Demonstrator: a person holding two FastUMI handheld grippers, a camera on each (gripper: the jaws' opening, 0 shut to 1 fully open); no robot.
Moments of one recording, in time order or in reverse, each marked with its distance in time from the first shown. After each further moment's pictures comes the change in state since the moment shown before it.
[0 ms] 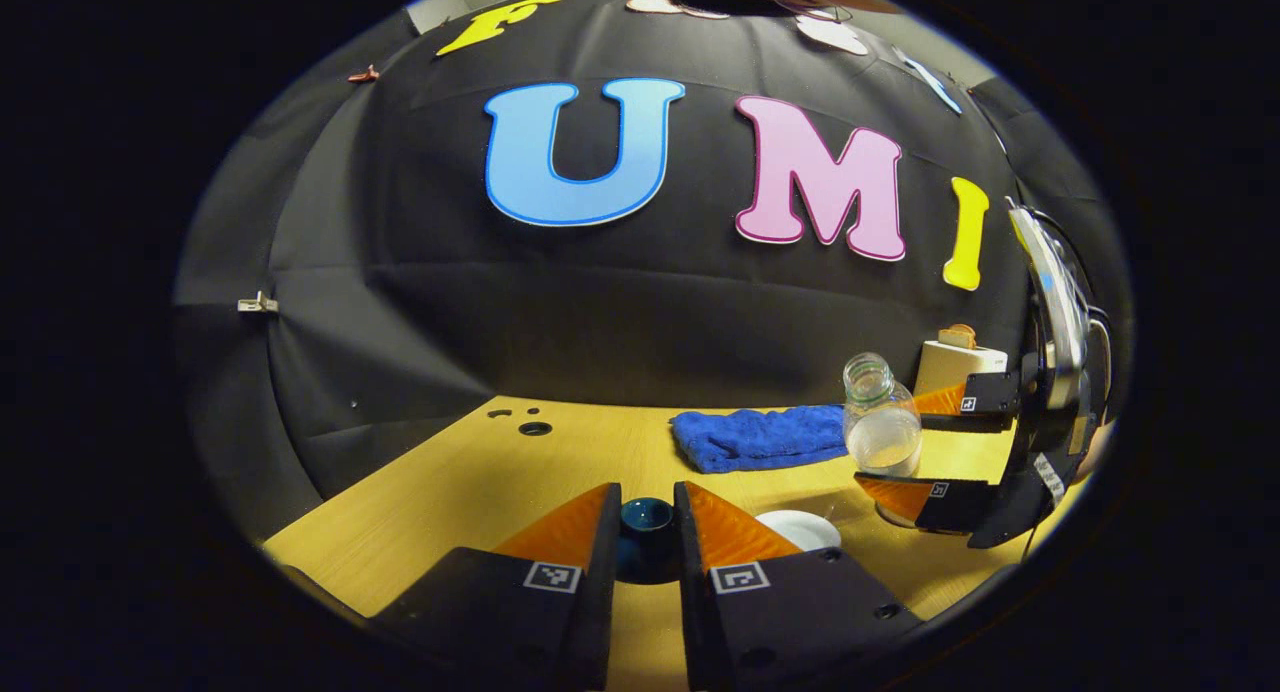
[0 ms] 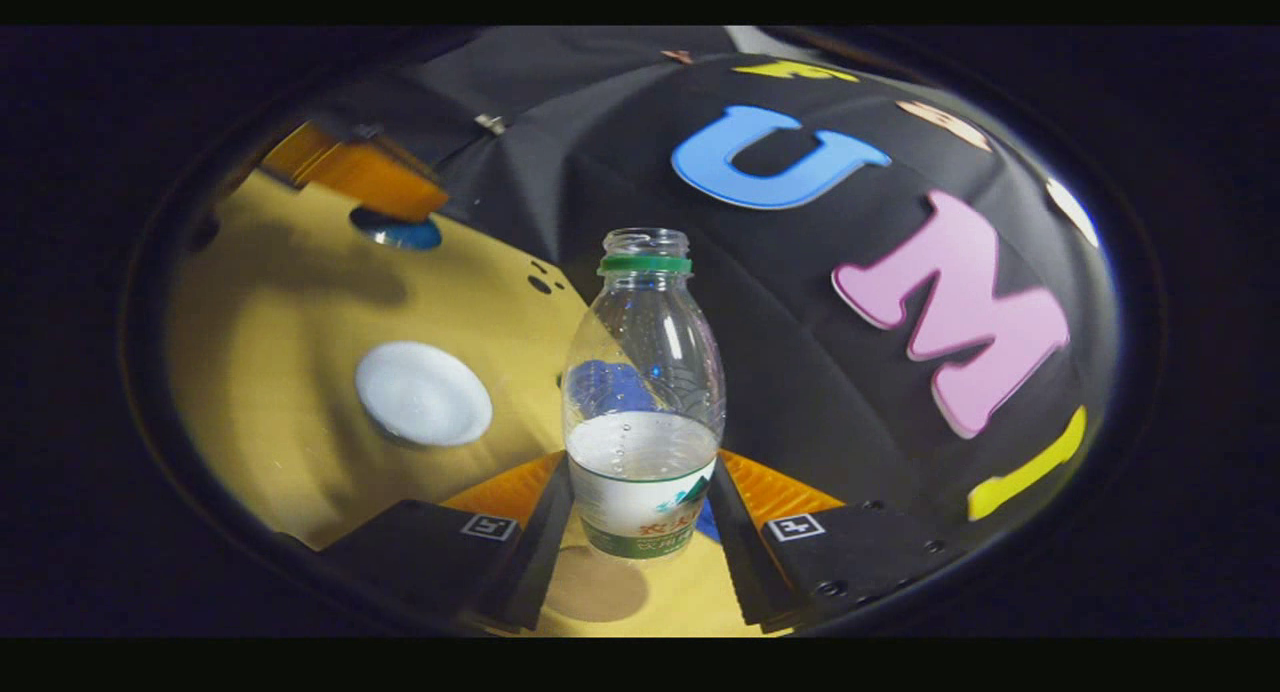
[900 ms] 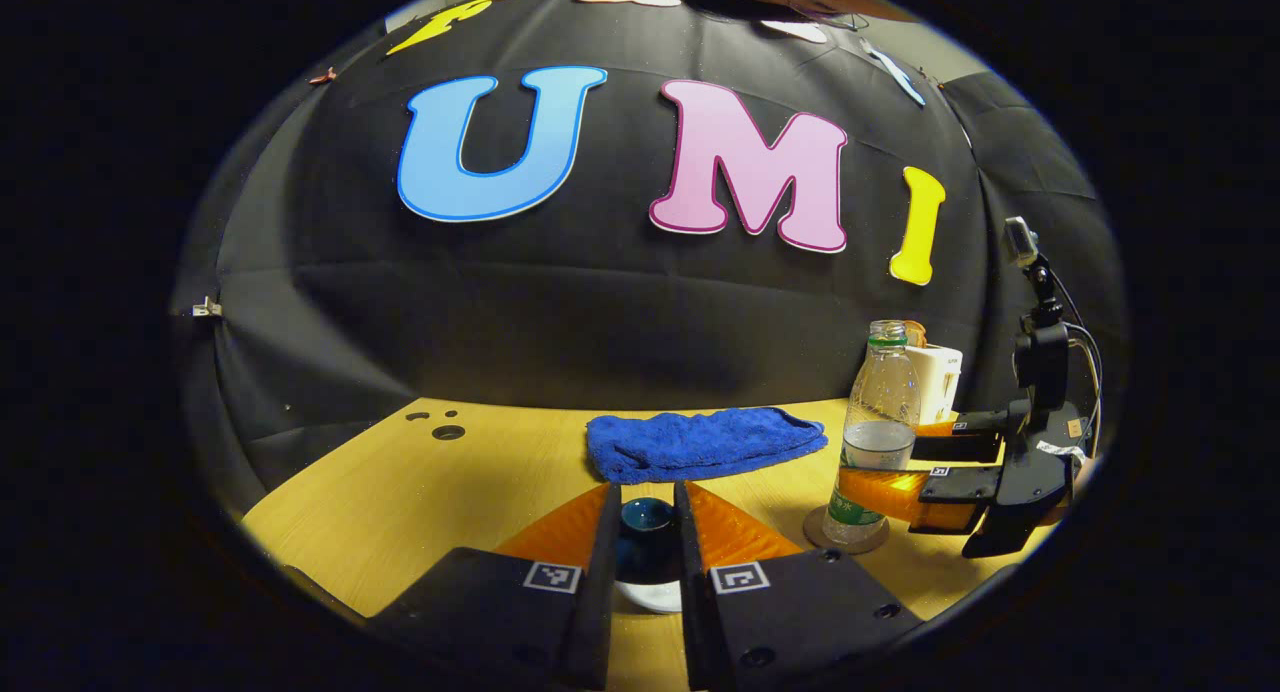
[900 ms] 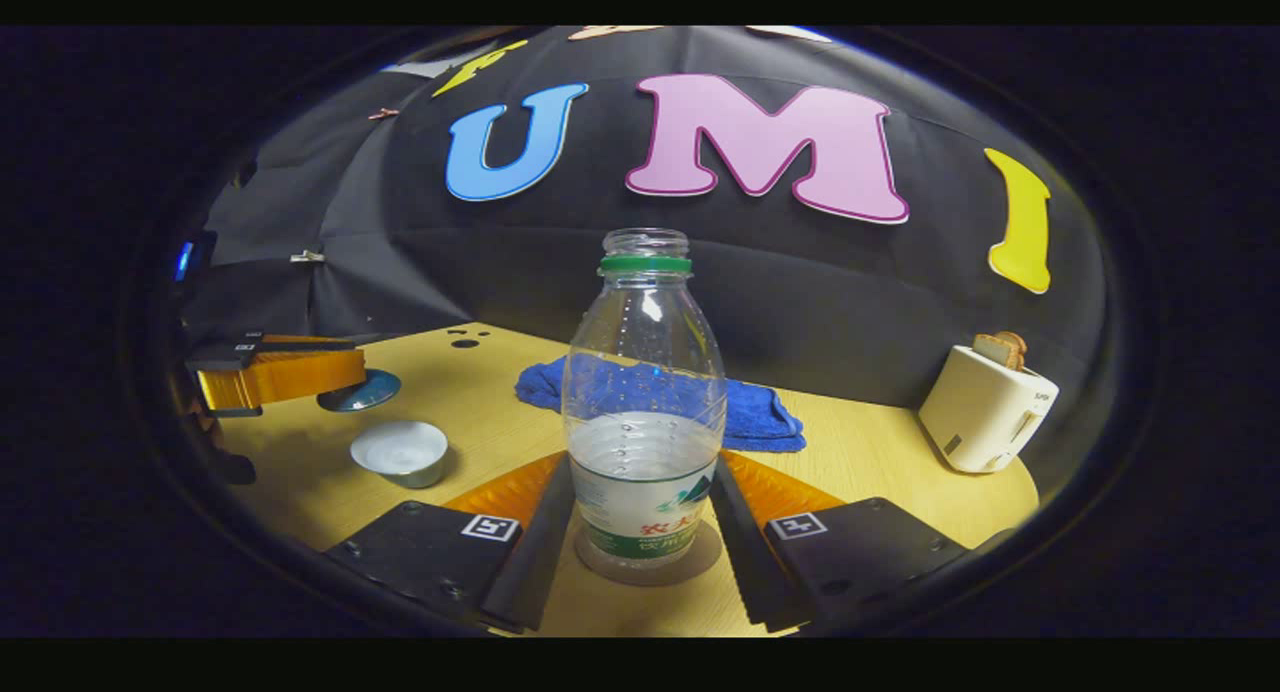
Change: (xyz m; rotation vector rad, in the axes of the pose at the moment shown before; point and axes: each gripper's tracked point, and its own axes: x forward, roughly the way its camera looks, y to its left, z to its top) left arm 0.030 -0.088 0.002 0.007 0.019 -0.139; right arm 0.019 0.009 -0.009 0.619 0.040 -0.088
